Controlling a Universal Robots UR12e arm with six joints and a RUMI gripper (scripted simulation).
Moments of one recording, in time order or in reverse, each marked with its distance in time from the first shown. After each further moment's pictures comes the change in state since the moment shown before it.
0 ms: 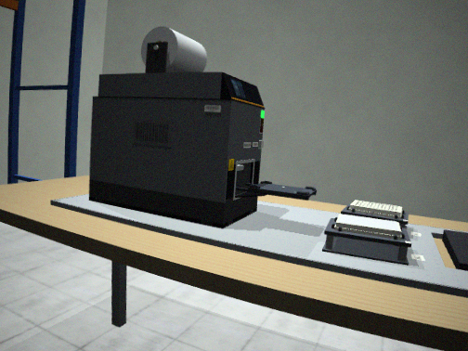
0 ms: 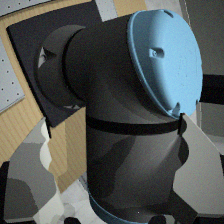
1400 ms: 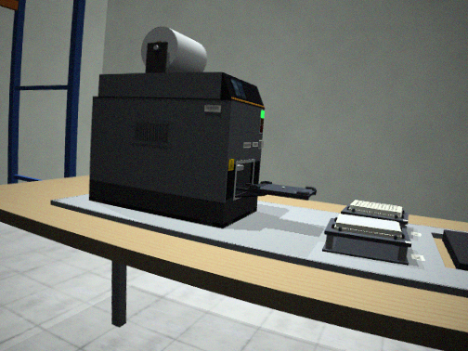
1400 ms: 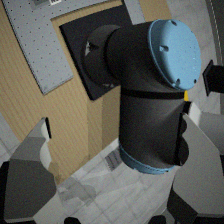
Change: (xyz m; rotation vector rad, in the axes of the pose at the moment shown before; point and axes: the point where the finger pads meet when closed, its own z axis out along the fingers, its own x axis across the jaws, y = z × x) arm -0.015 -0.028 -0.143 -0.052 -0.146 0.042
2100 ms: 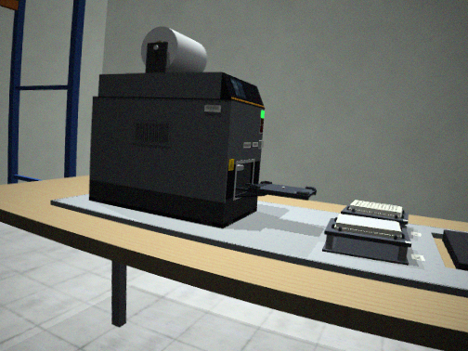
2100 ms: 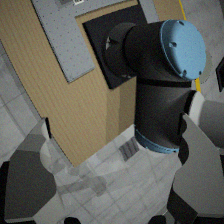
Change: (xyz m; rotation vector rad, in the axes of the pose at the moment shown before) arm -0.017 -0.010 -0.074 -0.028 -0.078 0.019
